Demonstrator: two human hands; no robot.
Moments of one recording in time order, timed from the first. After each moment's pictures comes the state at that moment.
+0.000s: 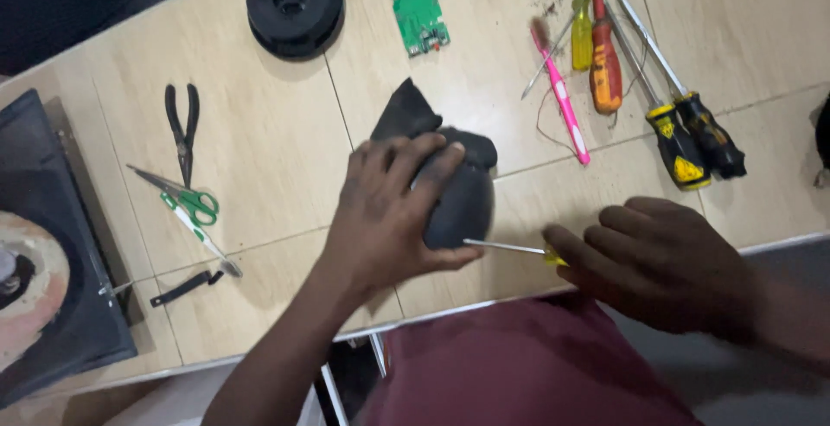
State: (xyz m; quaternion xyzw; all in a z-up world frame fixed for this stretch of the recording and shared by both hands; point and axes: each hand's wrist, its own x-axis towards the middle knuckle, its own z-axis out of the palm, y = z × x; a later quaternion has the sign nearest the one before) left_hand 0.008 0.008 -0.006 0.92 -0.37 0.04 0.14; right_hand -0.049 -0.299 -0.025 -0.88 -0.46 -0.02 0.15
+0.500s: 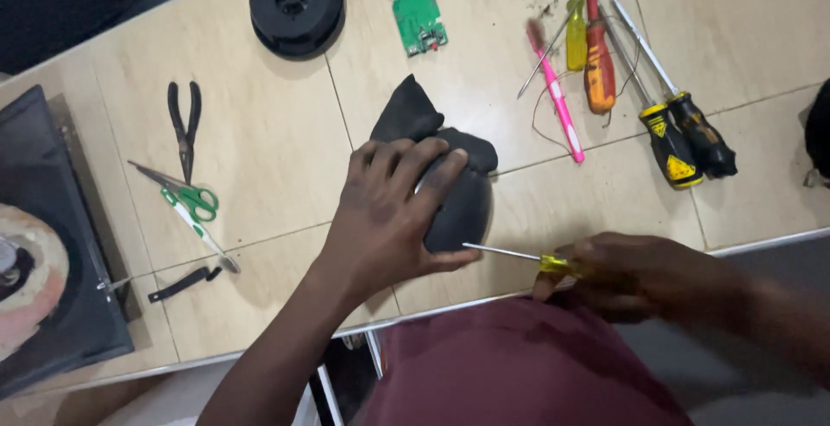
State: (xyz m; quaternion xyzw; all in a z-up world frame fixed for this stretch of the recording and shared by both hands) left_hand 0.003 0.005 0.002 0.91 -0.40 0.06 0.11; right_hand -0.058 -0.297 -0.022 -0.45 0.07 0.57 0.68
